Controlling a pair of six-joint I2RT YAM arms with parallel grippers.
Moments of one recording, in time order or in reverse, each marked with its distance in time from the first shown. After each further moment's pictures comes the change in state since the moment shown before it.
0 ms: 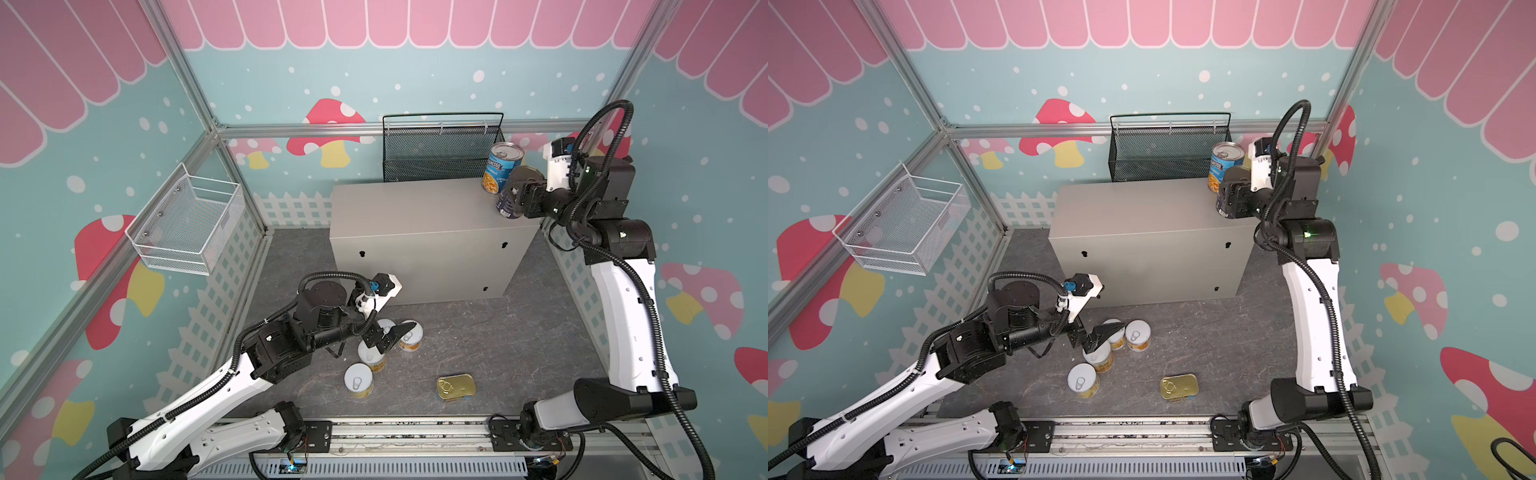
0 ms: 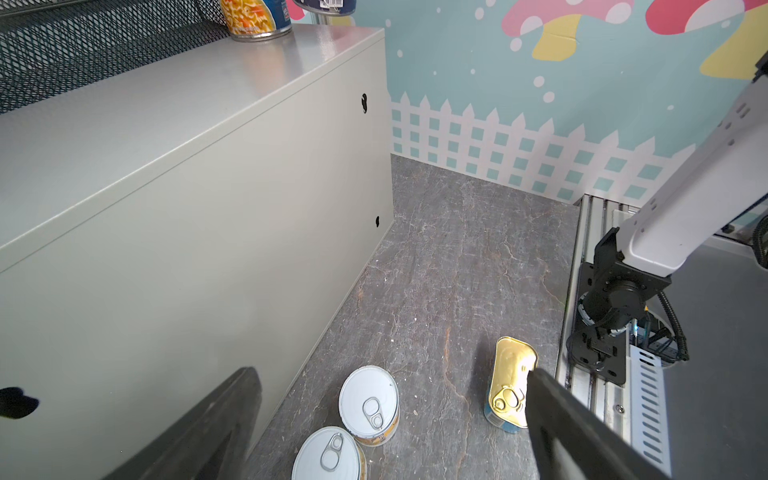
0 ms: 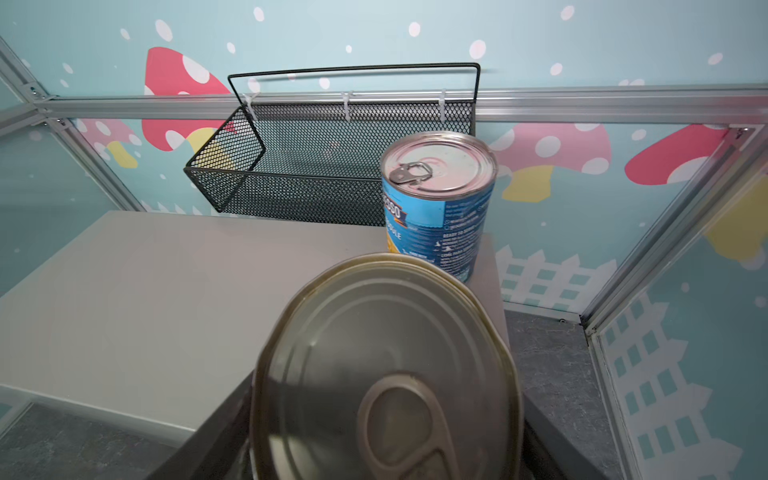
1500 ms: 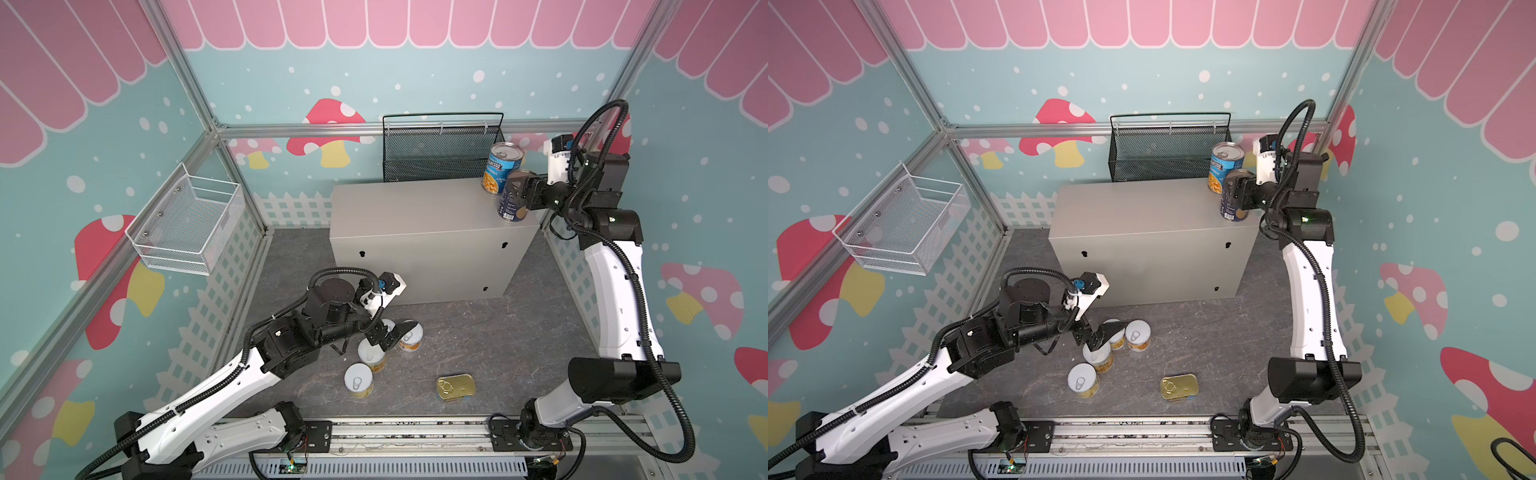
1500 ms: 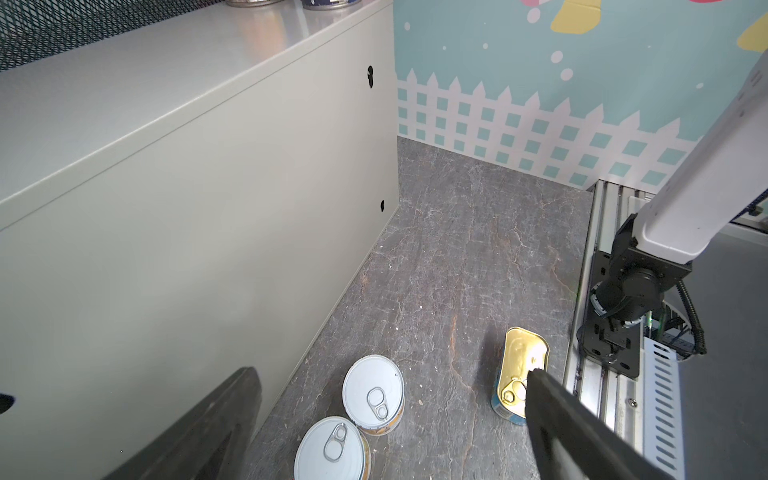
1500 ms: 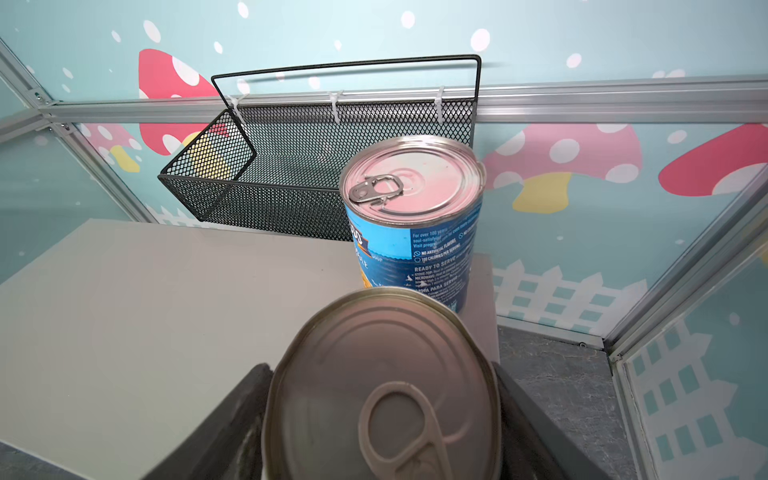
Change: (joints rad) left arm 0.016 0.050 -0.003 -0.006 0.005 0.003; right arm -0.071 0.093 -0.015 0.116 -0.134 -0.020
